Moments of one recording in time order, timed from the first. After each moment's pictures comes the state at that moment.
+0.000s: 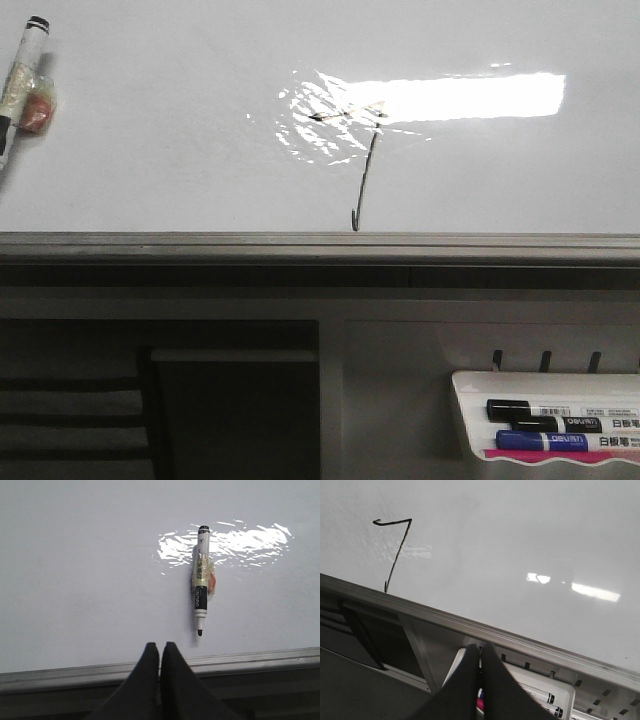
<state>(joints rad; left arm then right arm) -0.11 0.00 0.00 -0.06 0.06 0.08 0.17 0.49 -0.51 0.18 0.53 -0.20</state>
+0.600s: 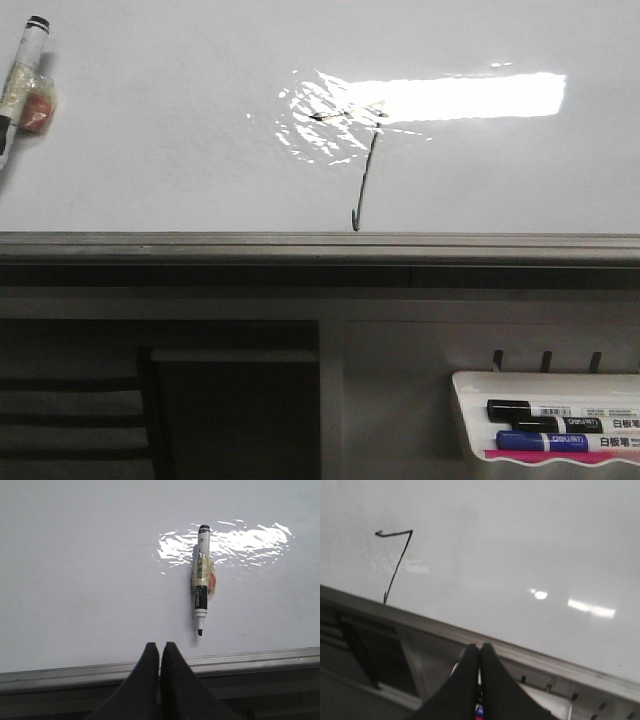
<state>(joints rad) -0.11 0.00 0.00 -0.06 0.06 0.08 0.14 0.38 -0.45 0.18 0.46 -0.20</state>
